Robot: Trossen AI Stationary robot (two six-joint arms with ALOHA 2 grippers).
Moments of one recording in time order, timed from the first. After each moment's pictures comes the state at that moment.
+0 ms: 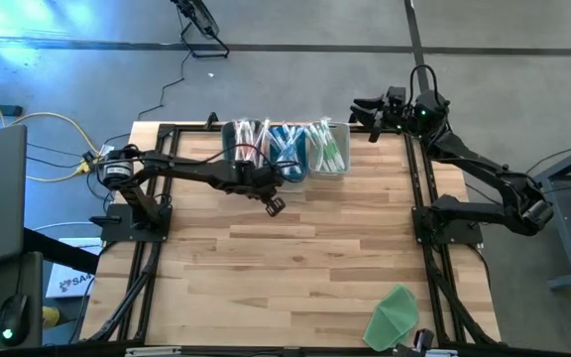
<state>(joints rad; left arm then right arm) 0.15 1.69 1.15 -0.47 -0.22 -0.45 -0.92 1.07 0.74 0.35 -0.50 0.24</state>
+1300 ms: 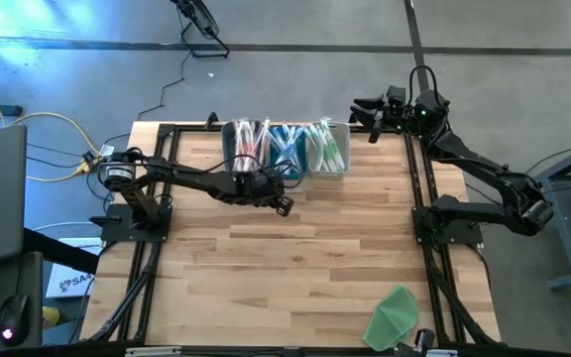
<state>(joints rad) 0.08 1.70 1.08 -0.26 -0.31 -0.84 -0.92 1.07 0.74 0.36 -0.50 0.20</state>
